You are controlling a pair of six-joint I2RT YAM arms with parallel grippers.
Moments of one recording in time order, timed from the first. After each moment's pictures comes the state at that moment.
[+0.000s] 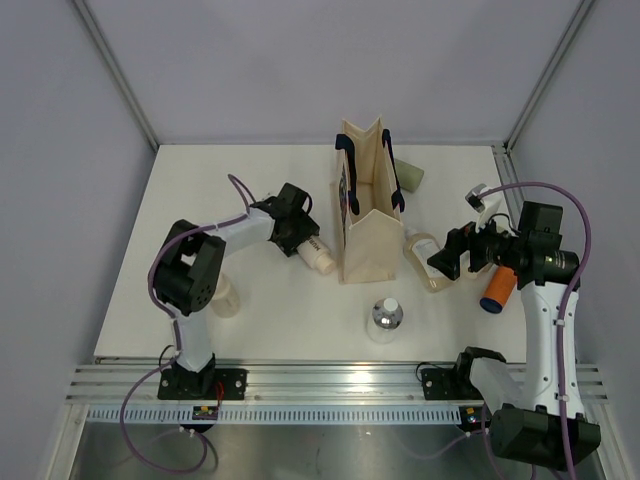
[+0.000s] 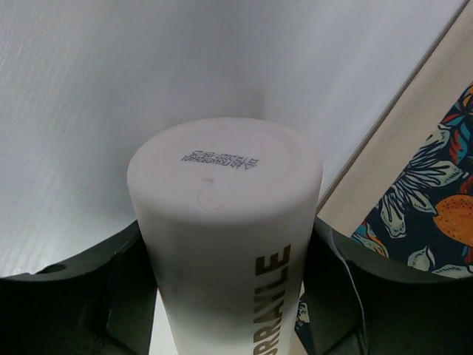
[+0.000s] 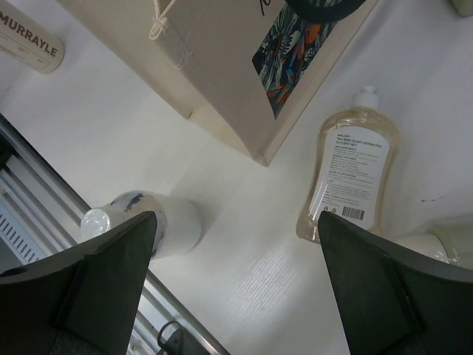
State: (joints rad) left arm -0.52 1.91 1.25 -0.42 -0.10 -1.23; right arm -0.20 0.93 1.06 -0.96 -0.83 -0.43
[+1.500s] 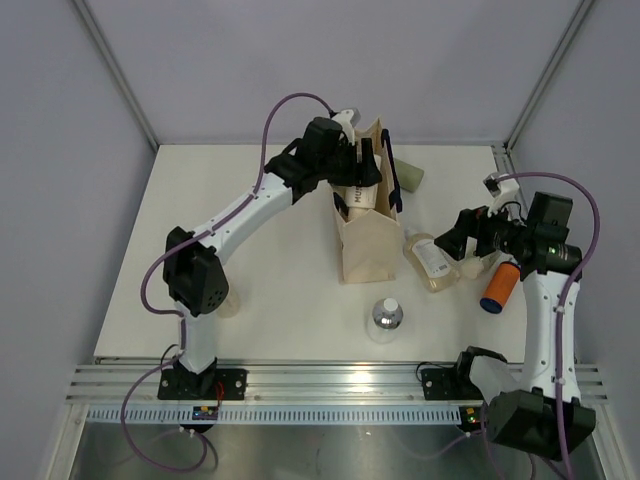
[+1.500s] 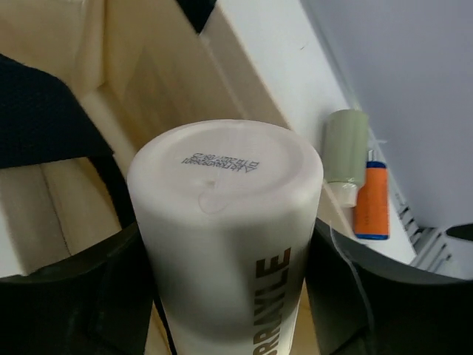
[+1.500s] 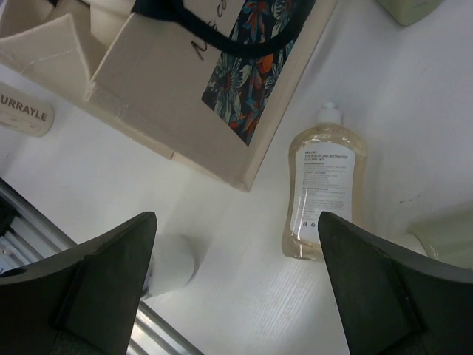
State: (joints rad) left arm -0.66 1.95 1.92 -0.44 0.19 -0.49; right arm -0.28 0.94 1.04 -0.82 -0.82 -0.26
